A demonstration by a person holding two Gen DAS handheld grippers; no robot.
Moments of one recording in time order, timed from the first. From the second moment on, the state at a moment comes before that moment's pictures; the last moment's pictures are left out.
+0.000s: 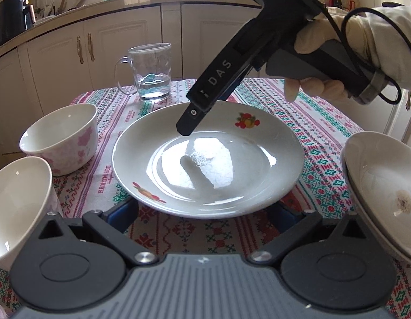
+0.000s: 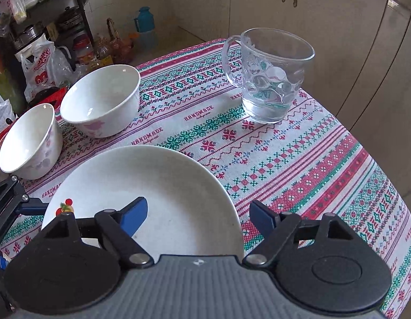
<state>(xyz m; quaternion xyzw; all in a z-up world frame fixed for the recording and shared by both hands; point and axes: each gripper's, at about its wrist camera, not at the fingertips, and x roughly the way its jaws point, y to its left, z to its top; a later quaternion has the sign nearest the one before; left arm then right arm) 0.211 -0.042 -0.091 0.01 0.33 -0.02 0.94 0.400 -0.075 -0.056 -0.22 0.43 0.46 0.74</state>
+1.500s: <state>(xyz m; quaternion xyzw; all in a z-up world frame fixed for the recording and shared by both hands) 0.172 -0.057 -0.069 0.11 0.31 -0.05 0.94 0.370 -0.115 -0.028 -0.15 0.47 0.50 0.71</state>
